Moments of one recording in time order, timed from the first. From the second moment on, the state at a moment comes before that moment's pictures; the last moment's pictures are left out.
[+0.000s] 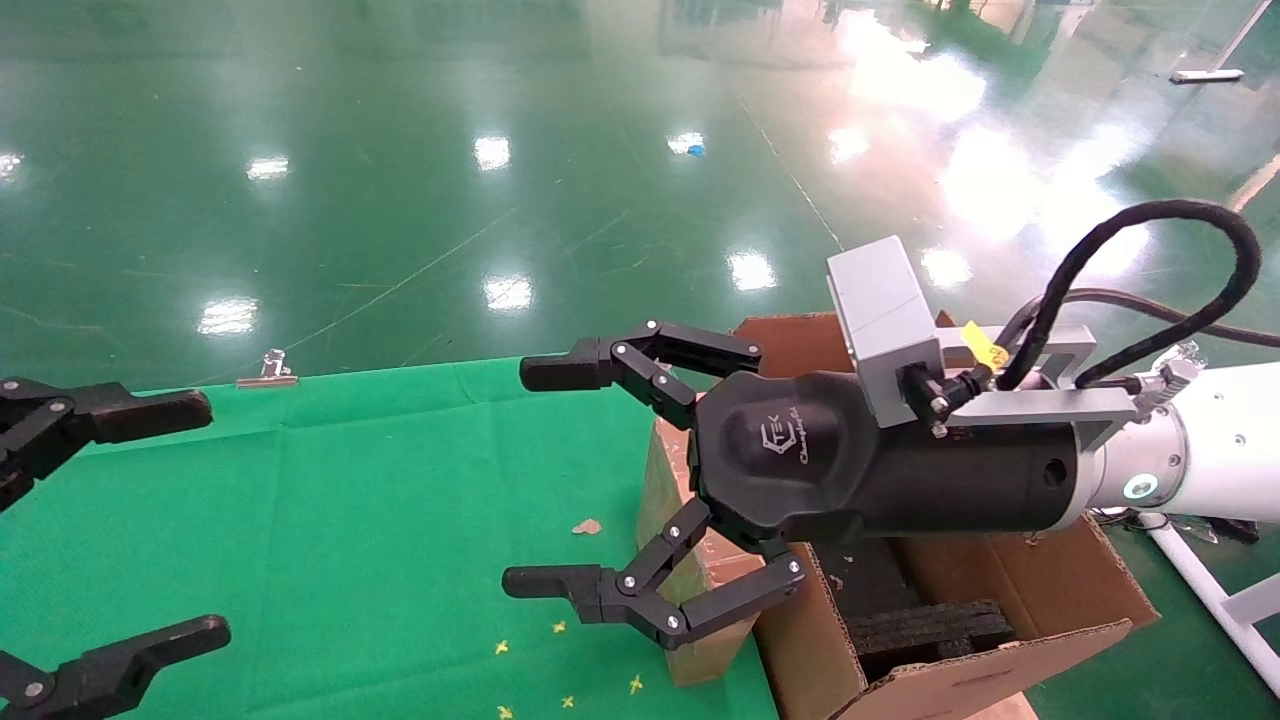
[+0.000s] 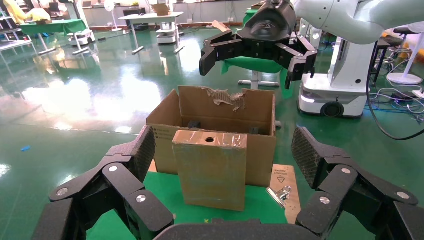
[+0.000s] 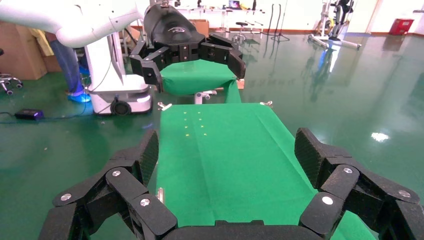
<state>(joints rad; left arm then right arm) -1.07 0.61 0.28 -1.28 0.73 1.50 -0.19 1.07 -0.61 -0.28 1.28 -0.73 -1.50 0.19</state>
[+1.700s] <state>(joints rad) -1.08 0.61 0.28 -1.28 0.73 1.50 -0.19 1.75 -0.86 -0.98 1.34 -1.54 -1.59 0.68</state>
